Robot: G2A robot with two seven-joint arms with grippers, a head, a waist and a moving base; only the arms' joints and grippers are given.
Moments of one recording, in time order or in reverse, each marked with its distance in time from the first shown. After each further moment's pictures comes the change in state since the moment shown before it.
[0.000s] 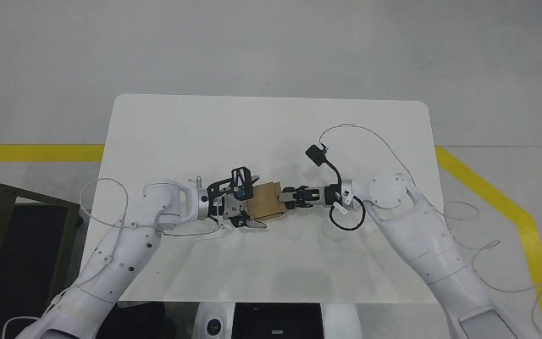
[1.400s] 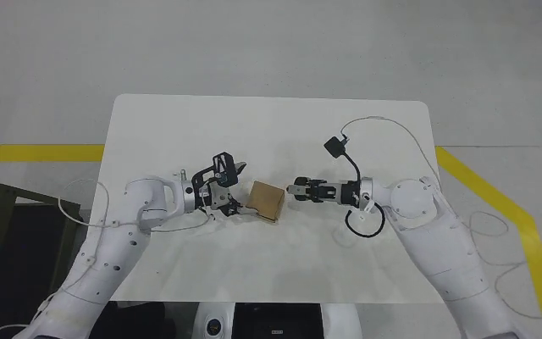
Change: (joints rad) left arm 0.049 0.026 -0.131 -0.038 -0.096 0.037 -0.018; right arm -0.144 0.059 0.186 -0.250 -0.093 -0.061 -0.057
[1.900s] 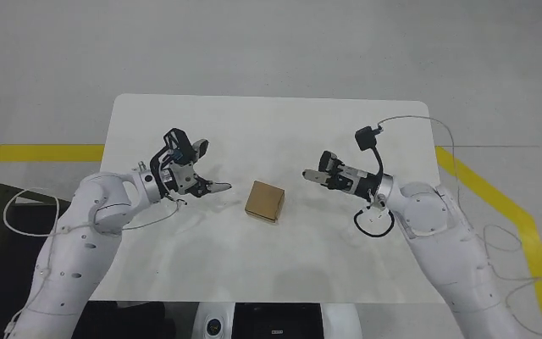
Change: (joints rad) left arm 0.098 0.043 -0.241 -0.087 -0.182 0.084 -0.108; right arm -0.089 0.015 0.112 -0.049 -0.198 -0.264 -0.317
